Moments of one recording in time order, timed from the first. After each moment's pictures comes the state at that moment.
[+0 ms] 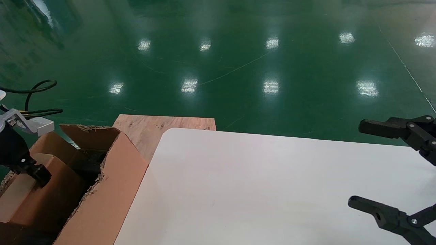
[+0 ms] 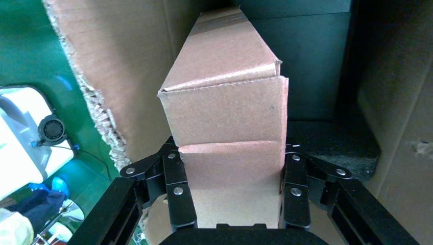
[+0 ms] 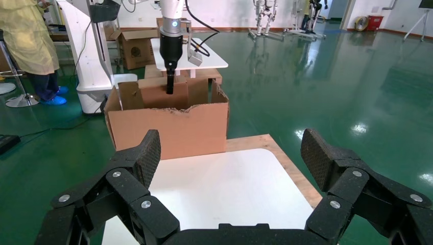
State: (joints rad) left arm -2.05 0.82 2.37 -0.01 1.04 1.46 -0.79; right arm 1.09 -0.58 -0.35 1.25 -0.68 -1.46 0.15
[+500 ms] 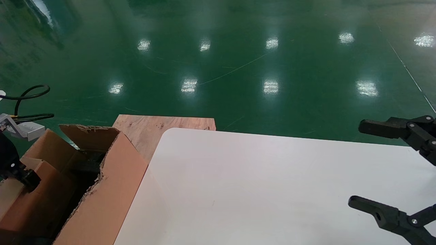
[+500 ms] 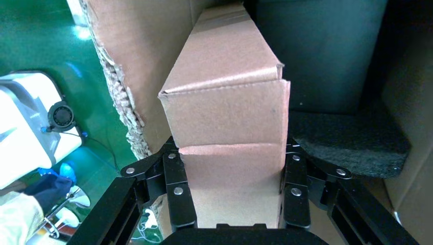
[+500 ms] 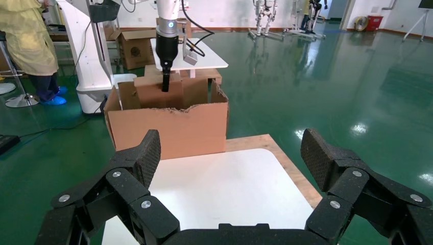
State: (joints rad) left arm -2.02 0.81 2.38 0.00 1.06 1.43 -0.79; right arm 1.09 -0.58 -0.35 1.25 -0.68 -1.46 0.15
